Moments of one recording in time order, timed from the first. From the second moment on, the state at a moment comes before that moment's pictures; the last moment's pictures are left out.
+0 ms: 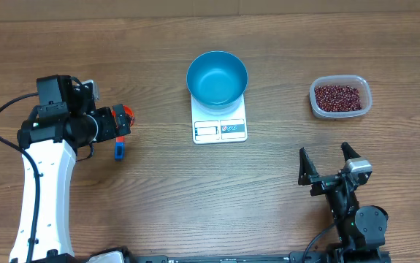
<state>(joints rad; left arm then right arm) 0.19 1.39 1.15 -0.89 0.22 -0.11 0.08 0.01 0.02 -0.03 -0.09 0.10</state>
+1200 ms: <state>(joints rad) 0.19 1.68 1.33 -0.91 0.12 -0.05 0.08 0.01 0.02 -0.03 -0.09 0.10</state>
